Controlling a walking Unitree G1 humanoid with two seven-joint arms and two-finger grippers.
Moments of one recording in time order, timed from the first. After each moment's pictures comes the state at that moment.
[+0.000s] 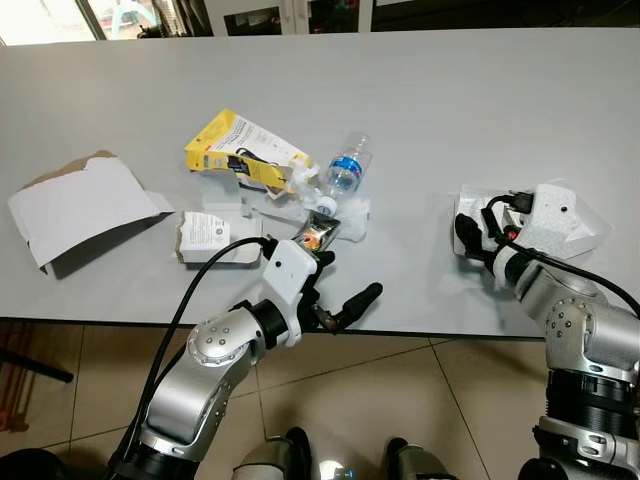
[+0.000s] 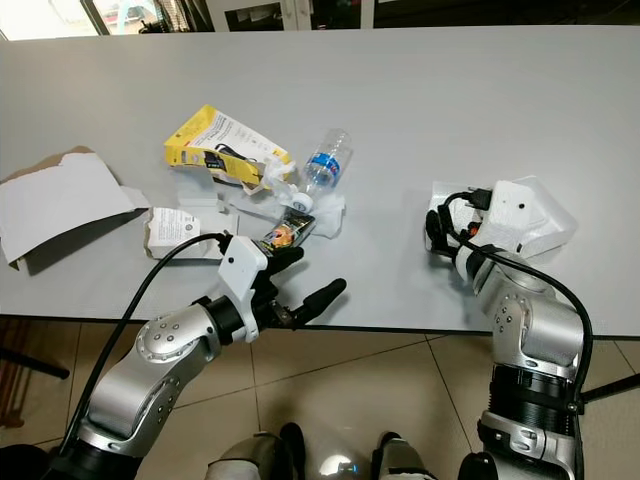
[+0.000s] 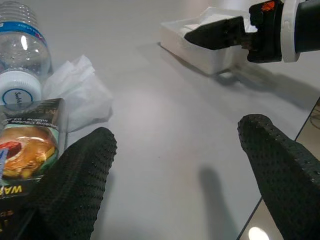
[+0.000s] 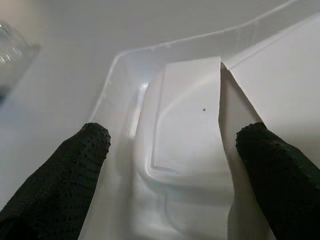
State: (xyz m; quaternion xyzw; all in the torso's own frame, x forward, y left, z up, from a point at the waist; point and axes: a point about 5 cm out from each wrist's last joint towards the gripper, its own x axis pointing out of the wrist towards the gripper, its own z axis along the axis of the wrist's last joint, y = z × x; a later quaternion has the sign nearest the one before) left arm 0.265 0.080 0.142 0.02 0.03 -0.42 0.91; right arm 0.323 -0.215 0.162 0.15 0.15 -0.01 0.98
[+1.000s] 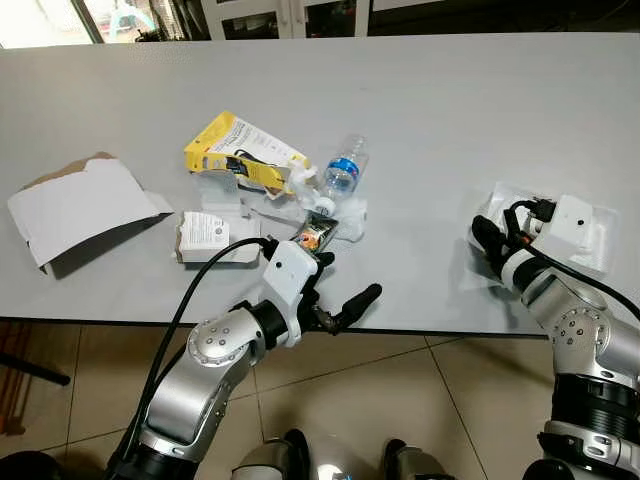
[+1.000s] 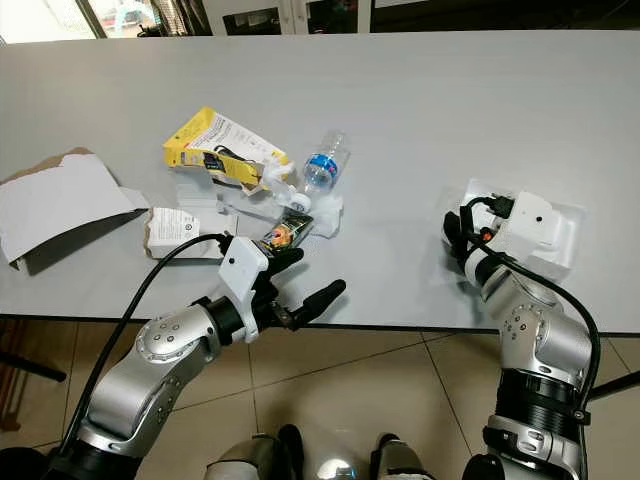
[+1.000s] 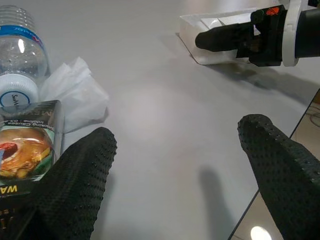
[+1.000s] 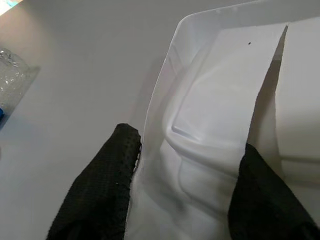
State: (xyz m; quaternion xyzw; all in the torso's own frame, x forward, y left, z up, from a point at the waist) left arm 0.265 0.080 0.142 0.02 0.03 -0.42 0.91; right arm 0.322 -0.228 0.149 0.19 0.13 -0.01 0.97
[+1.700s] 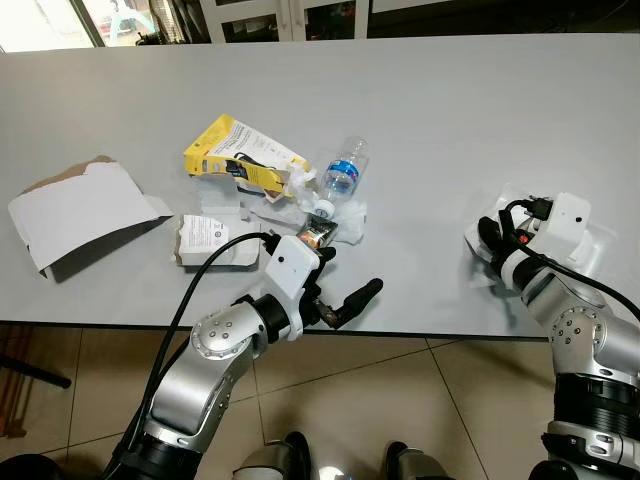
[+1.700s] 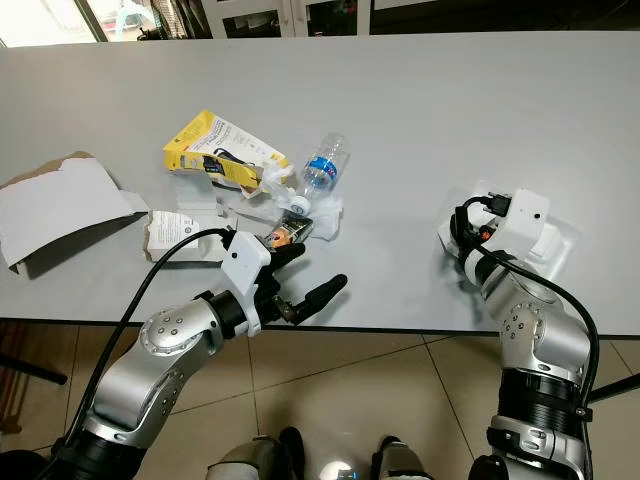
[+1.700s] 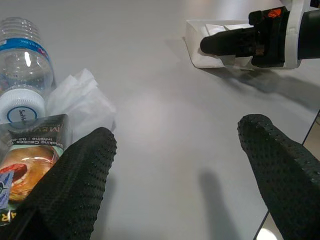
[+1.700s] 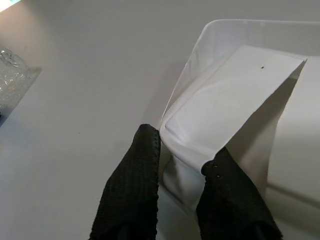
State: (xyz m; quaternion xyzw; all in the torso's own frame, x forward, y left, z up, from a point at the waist) left arm 0.272 0.078 0.144 0.03 0.02 -0.42 0.91; right arm 0.325 -0.228 0.152 0.16 0.12 -0.01 0.98
